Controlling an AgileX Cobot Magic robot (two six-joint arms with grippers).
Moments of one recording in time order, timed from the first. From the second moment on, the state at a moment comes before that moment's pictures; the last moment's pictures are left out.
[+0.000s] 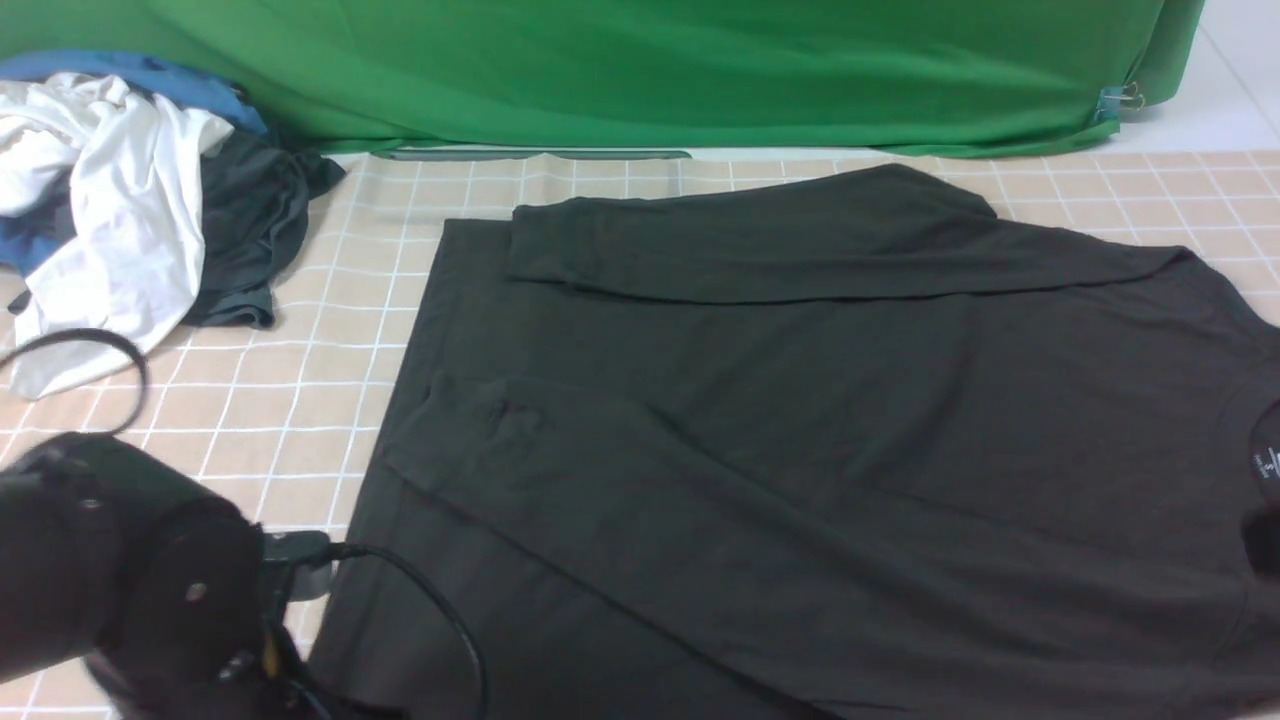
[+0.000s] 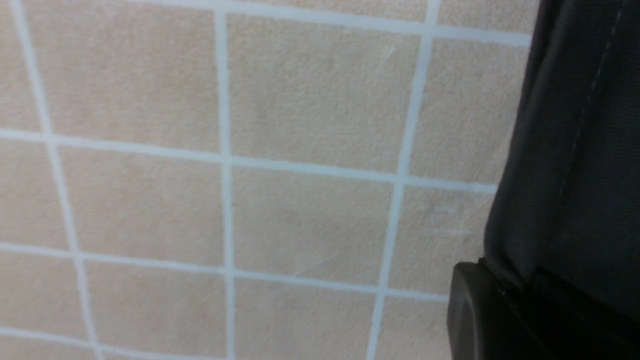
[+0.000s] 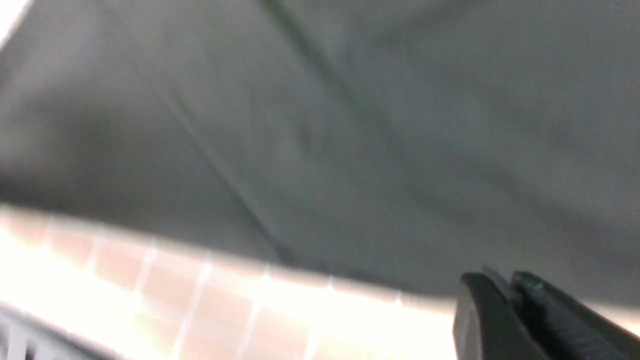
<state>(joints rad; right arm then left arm) 0.12 0.89 -0.84 0.29 1.13 -0.13 -0.45 1.33 -0.58 0.06 0.94 -0.58</state>
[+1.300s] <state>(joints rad) 0.30 1.52 -0.64 -0.02 0.78 -0.08 -0.45 1.18 -0.58 0.07 0.99 -0.63</state>
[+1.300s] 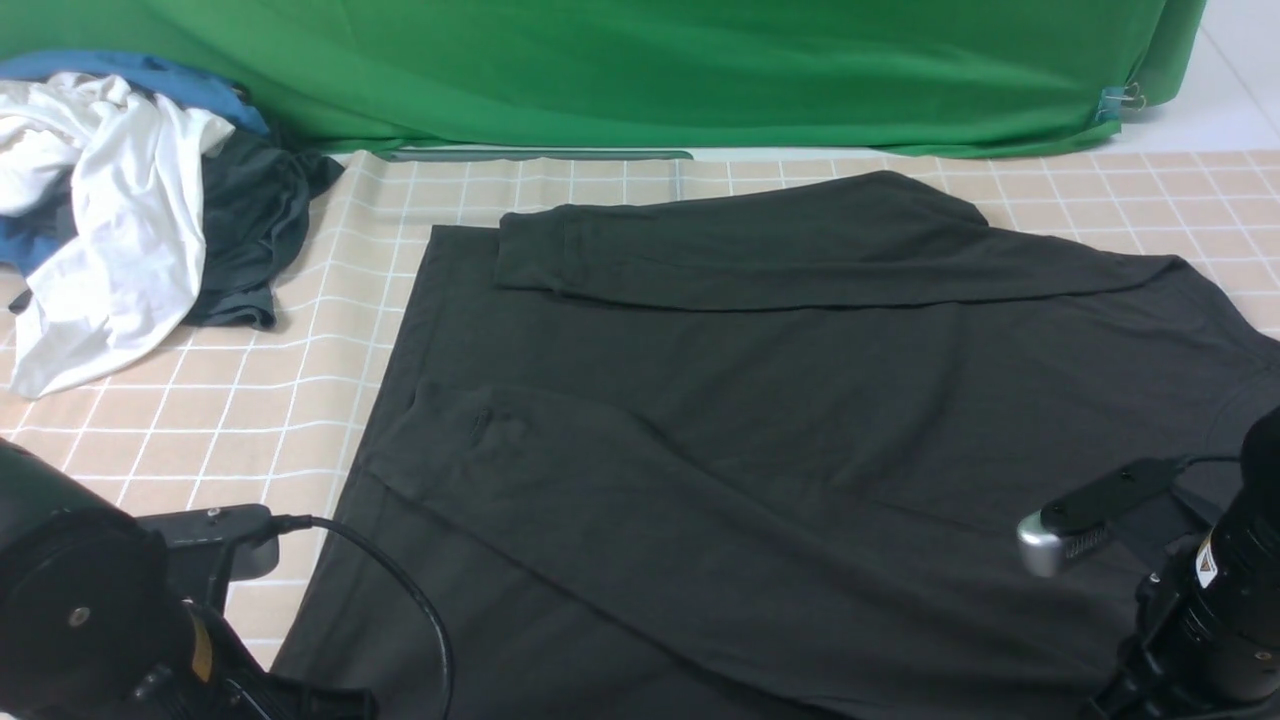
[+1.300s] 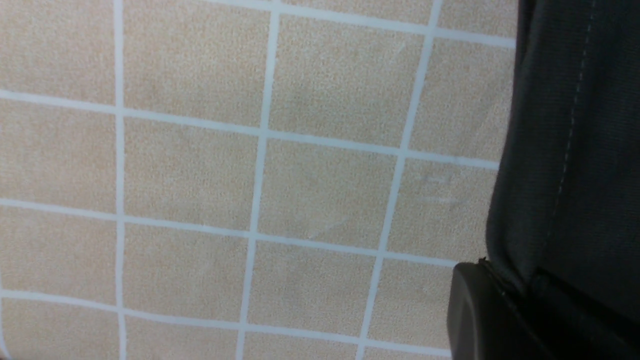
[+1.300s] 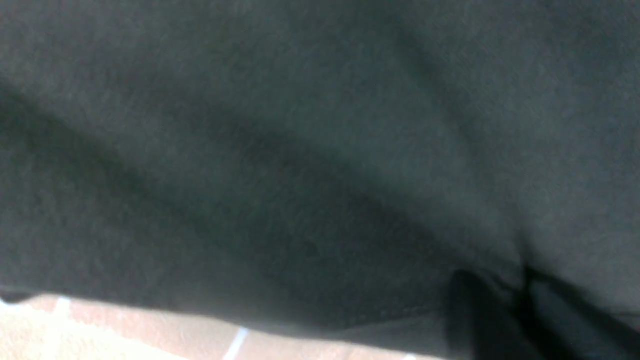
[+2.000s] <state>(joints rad) 0.30 1.20 -0.65 0.00 1.16 -0.08 -0.45 1.18 -0.58 0.01 1.12 -0.63</state>
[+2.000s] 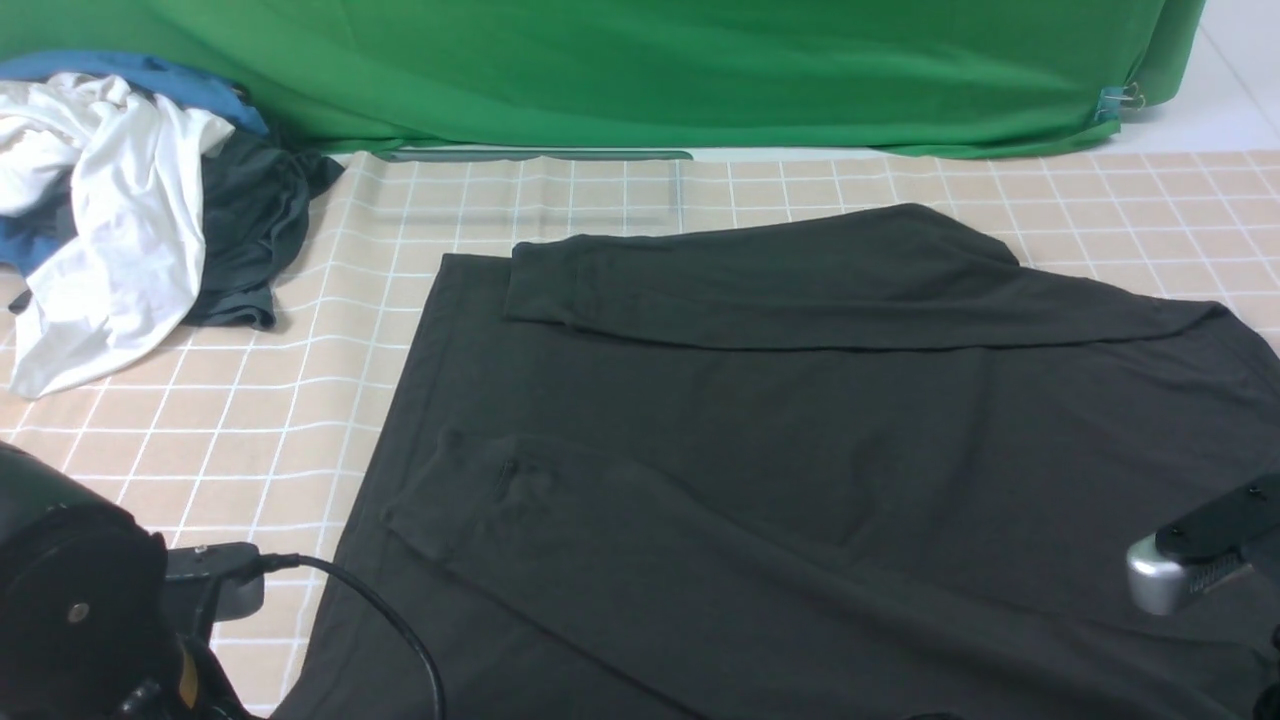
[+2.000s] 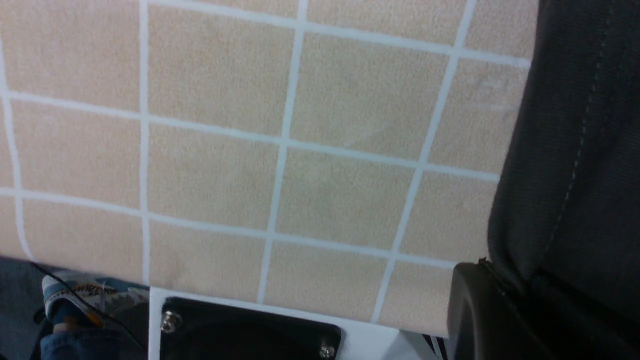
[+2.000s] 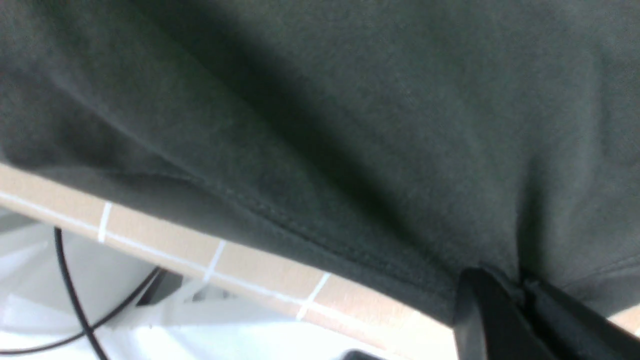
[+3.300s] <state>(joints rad) 0.30 0.97 -0.86 0.05 1.17 -0.01 -0.28 1.86 -1.58 0.07 0.98 -0.61</state>
